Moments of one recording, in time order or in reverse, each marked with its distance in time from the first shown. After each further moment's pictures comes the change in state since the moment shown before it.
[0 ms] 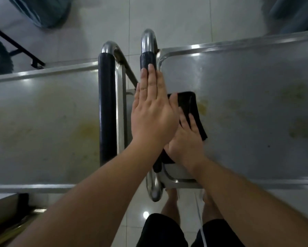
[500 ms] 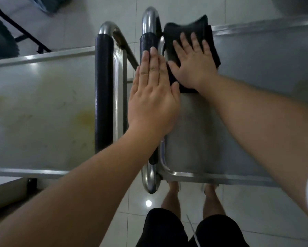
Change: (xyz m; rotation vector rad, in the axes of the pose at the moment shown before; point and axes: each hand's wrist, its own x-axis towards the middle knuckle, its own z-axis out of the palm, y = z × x) left_hand 0.001 0.003 -0.002 0.149 -0.006 0.010; right_hand 0.175 0.060 -0.064 -0.027 -0.123 0.060
